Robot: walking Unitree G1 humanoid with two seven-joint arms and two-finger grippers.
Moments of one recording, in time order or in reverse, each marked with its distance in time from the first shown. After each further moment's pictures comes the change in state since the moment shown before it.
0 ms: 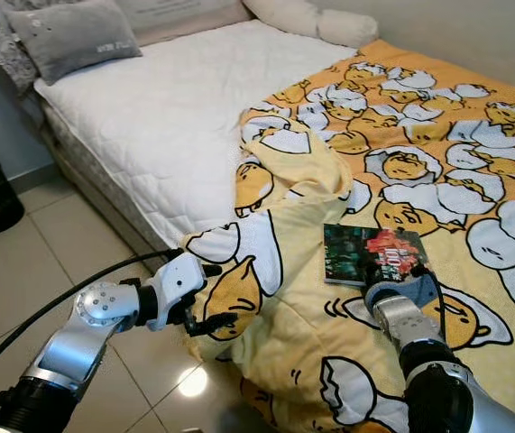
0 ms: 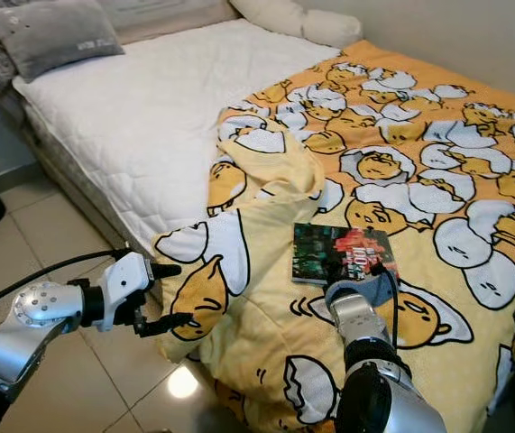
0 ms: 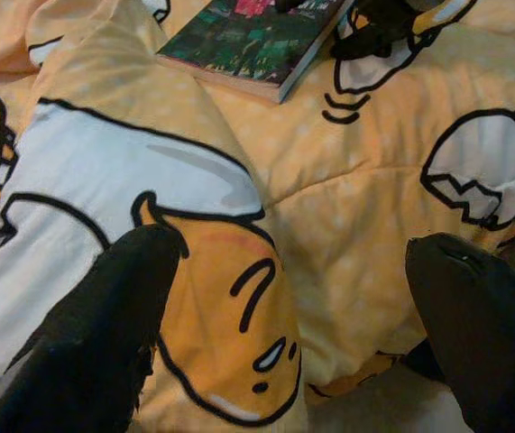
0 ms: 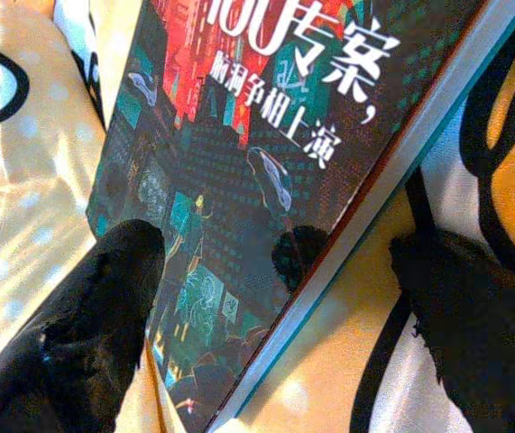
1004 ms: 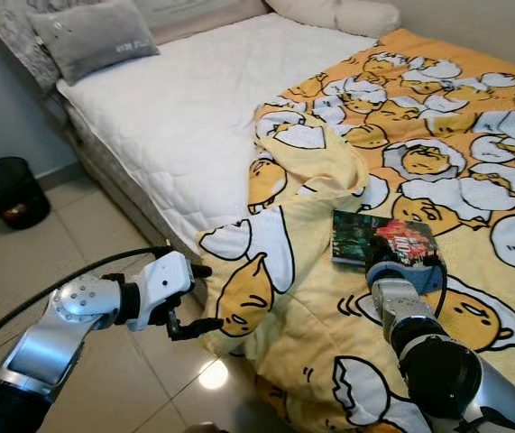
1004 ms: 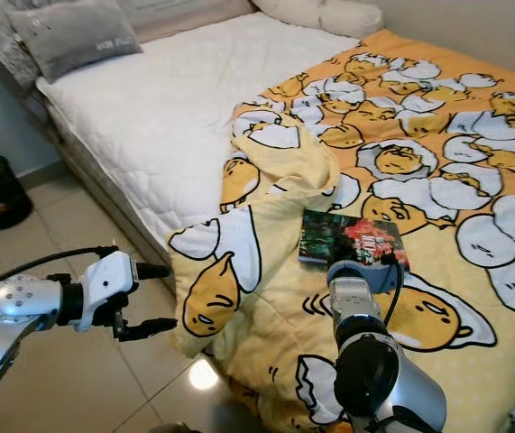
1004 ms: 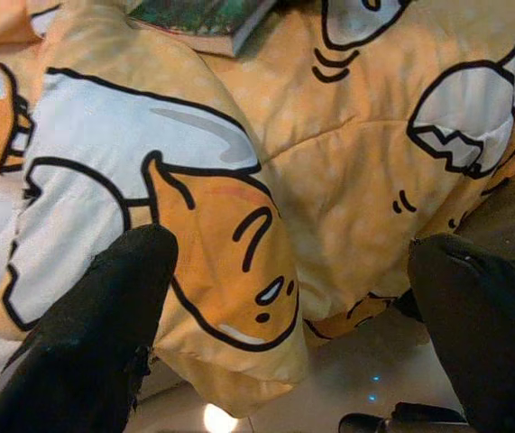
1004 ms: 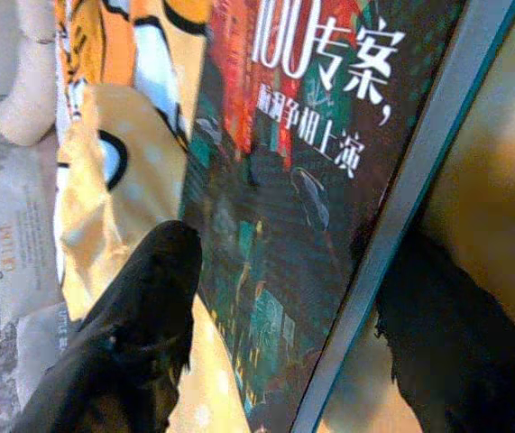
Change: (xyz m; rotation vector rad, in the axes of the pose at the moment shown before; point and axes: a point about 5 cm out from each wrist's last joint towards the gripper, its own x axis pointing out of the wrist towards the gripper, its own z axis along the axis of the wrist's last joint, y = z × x) left arm -0.023 0.001 0.014 0.047 0.035 -0.042; right arm 0.003 0.031 0.009 0.247 -0.126 0.126
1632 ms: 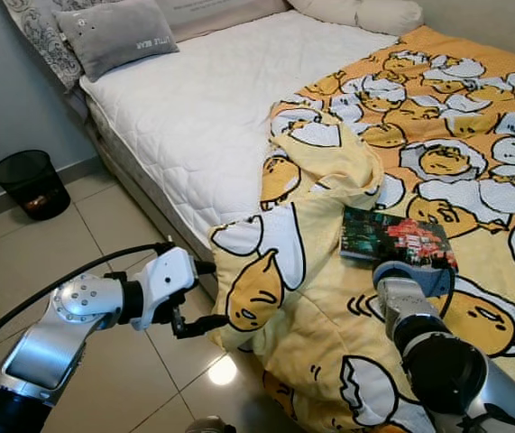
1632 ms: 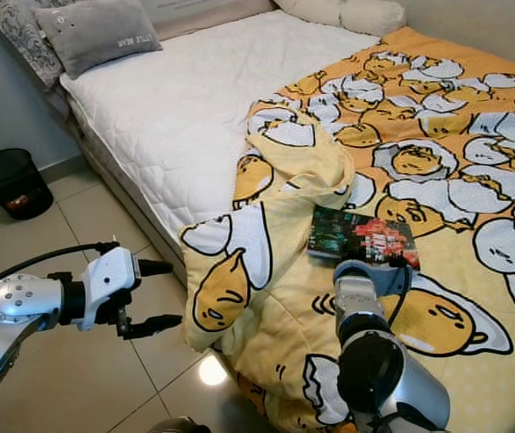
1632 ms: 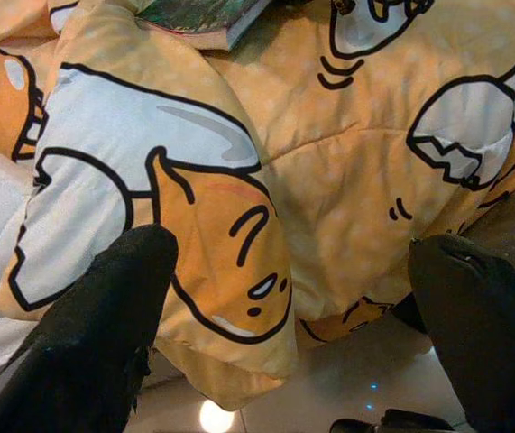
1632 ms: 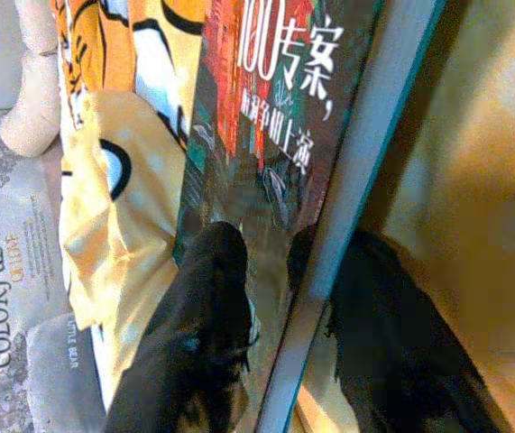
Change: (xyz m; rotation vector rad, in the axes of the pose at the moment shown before) left arm 0.002 -0.005 0.009 -0.022 -0.020 0.011; right arm 0.002 0.005 0.011 0.048 -0.057 0.004
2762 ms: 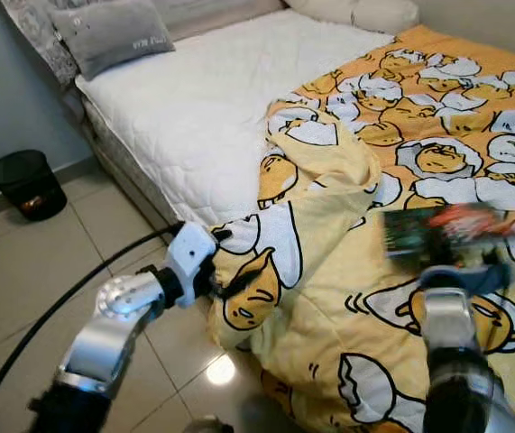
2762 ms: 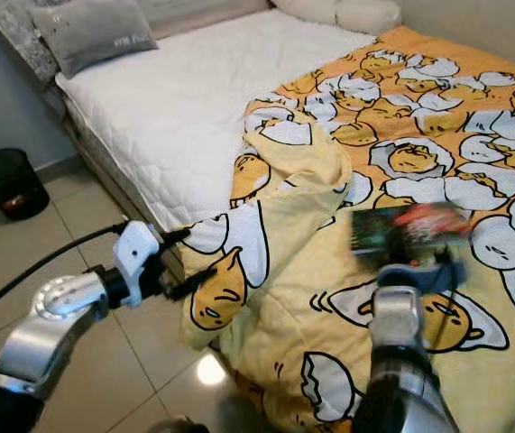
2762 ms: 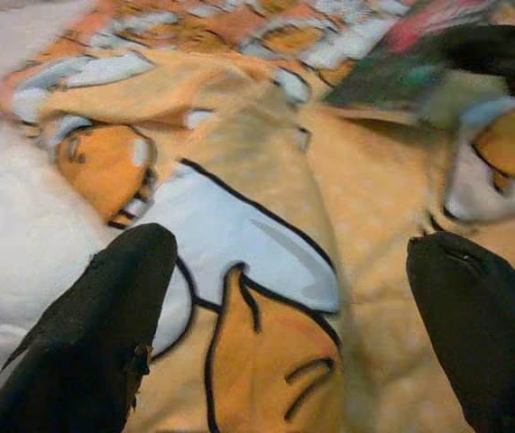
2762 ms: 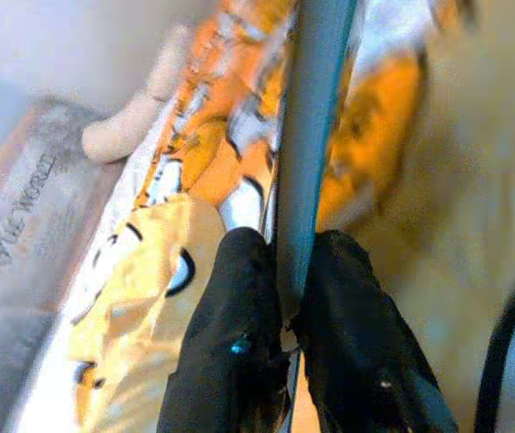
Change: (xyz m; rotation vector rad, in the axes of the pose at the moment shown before) left arm 0.042 0.006 0.015 -0.193 -0.256 0.340; right arm -0.020 0.007 0.060 -0.514 -0.230 0.317
